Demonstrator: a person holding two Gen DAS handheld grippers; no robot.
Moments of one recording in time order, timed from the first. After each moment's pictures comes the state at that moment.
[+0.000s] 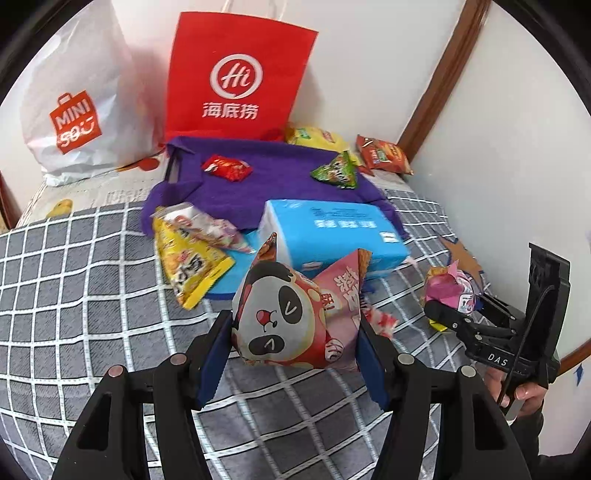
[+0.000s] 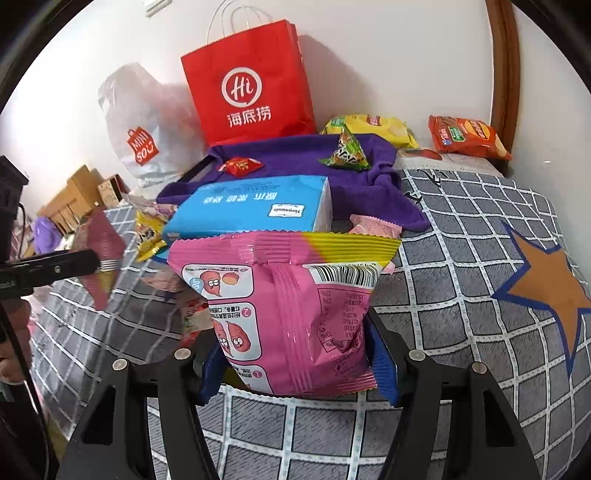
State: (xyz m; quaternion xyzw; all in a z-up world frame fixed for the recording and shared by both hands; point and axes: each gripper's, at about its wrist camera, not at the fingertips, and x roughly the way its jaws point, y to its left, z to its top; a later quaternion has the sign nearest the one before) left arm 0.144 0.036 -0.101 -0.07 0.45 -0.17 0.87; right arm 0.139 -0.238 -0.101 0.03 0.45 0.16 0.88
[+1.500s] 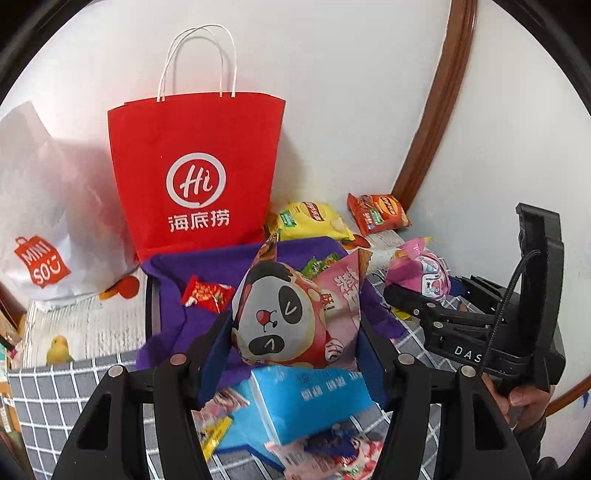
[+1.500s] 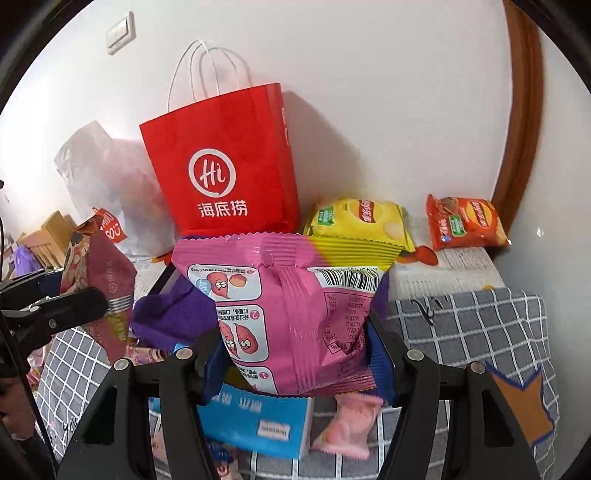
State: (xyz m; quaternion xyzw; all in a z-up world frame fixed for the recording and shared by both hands) left arm 0.272 -0.004 -0.012 -0.02 0.40 -0.17 0.90; right arm 0.297 -0.206 -0.022 0.01 0.42 0.12 0.90
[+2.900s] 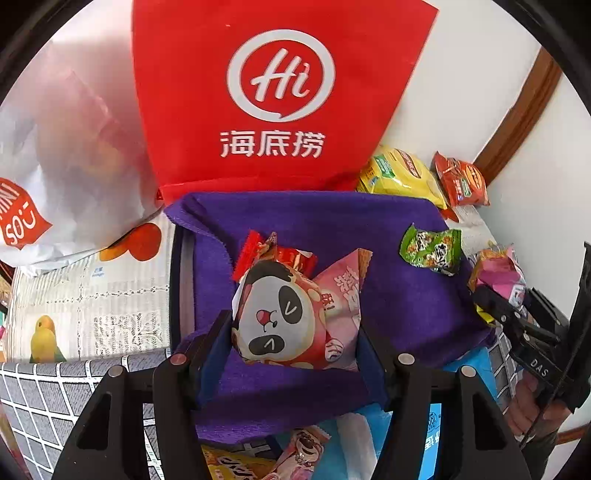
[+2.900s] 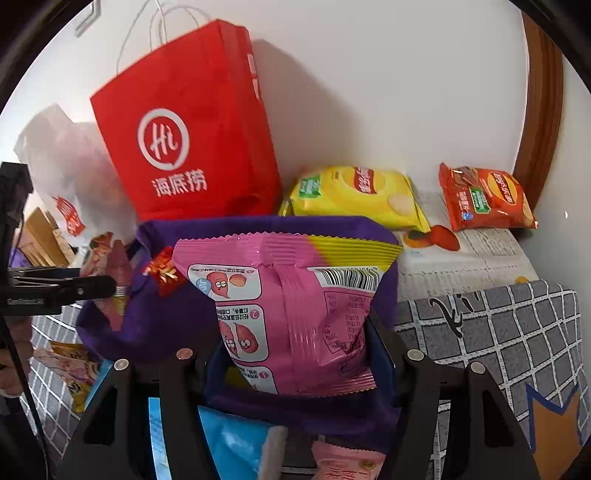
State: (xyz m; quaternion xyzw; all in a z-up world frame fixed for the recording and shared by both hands) left arm 0.371 0.044 -0.112 -0.05 0.51 -0.10 0.85; right arm 0.347 -0.217 -0.101 0.03 0.44 0.12 0.89
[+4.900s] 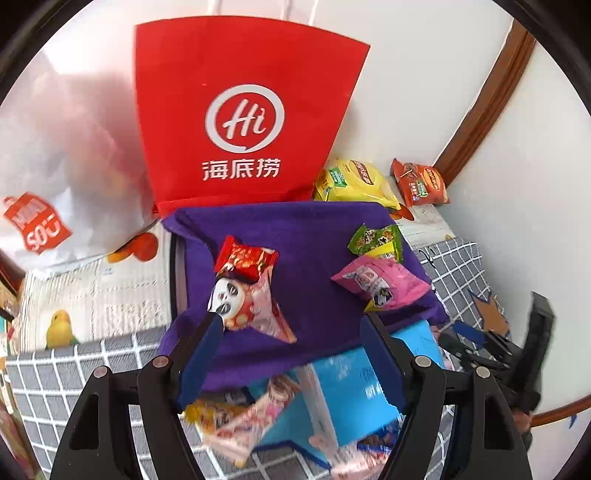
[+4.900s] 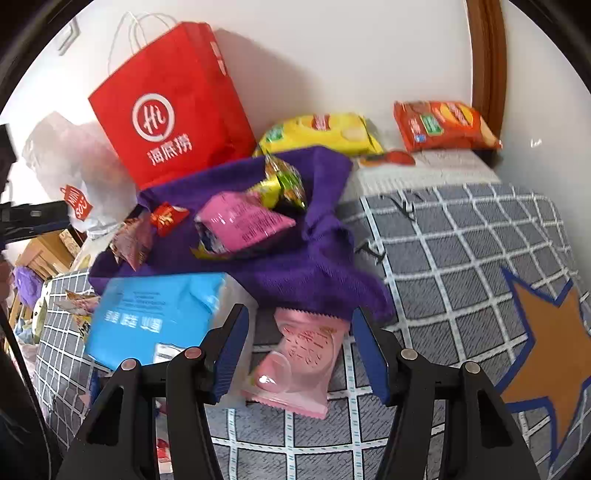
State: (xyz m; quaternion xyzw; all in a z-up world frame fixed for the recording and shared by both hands) left arm 0.320 0.040 -0.052 -0.05 0.50 -0.15 0.85; right arm 0.271 -0.269 -0.125 0.08 0.50 0.10 0.86
